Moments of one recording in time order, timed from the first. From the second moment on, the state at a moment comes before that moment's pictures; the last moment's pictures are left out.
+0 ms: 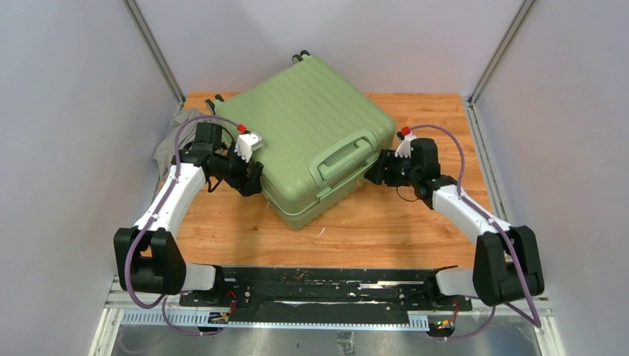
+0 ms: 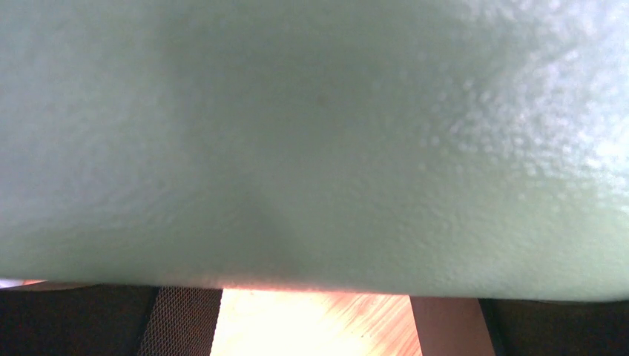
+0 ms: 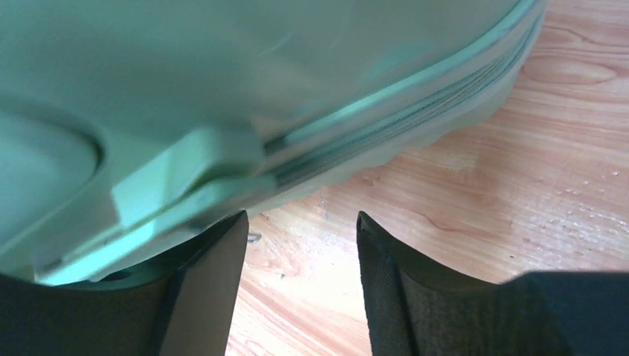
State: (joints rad) left arm -0.07 1.34 1.05 -0.74 0.55 0.53; right arm 0.24 1.33 0.78 -0.07 -0.40 0.36
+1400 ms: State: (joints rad) left arm -0.06 1.34 1.05 -0.74 0.59 0.46; right arm 0.38 1.34 0.46 0.60 -0.55 0.16
